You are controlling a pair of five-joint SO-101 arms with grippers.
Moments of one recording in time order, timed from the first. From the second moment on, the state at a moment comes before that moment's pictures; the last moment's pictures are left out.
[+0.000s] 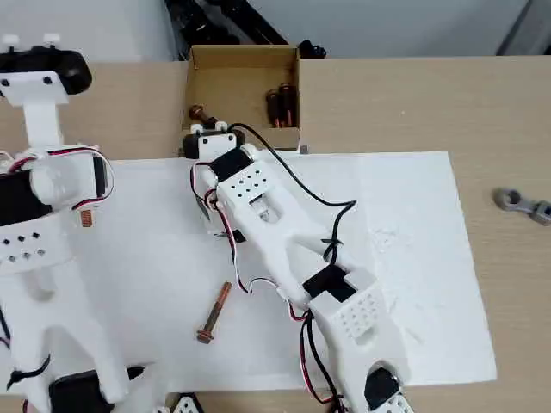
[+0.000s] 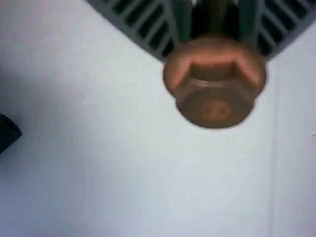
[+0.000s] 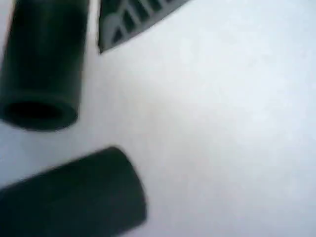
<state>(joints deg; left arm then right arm) -17.1 -18.9 -9.3 97.0 -2.8 -40.2 34.5 -27.5 85.2 -19.7</state>
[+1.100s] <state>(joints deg) -17.1 -18.9 -9.3 97.0 -2.8 -40.0 37.9 -31.2 88.4 -17.5</state>
